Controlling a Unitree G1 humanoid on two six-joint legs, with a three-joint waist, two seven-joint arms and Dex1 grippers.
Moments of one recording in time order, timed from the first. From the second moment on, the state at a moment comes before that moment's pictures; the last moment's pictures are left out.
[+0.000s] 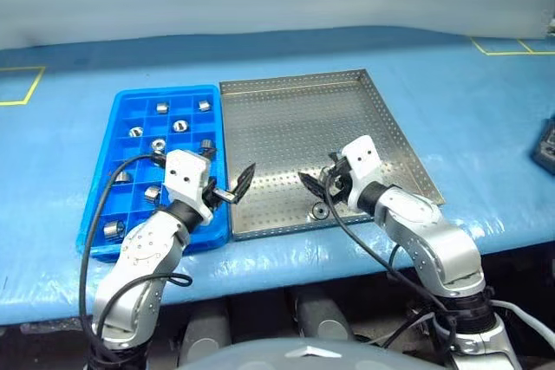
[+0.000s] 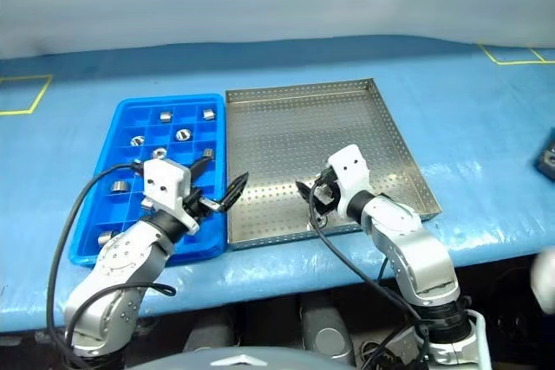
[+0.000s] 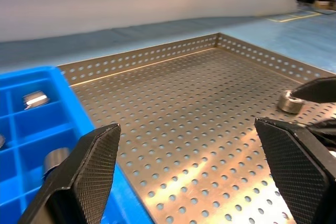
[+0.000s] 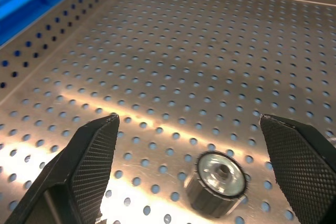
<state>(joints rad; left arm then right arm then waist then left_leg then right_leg) 0.07 0.25 -0.08 -0.67 -0.27 0.56 -0.32 -0.18 -0.33 0.06 -0.43 0.27 0.83 0.28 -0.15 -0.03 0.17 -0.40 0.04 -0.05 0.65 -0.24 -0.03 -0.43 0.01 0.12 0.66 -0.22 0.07</state>
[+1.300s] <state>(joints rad) 0.14 0.28 -0.19 -0.69 -0.34 0.53 -0.42 -0.33 -0.12 -0.09 -0.04 0.17 0.74 0.02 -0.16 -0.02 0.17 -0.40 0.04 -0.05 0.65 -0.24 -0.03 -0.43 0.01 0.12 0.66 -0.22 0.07</state>
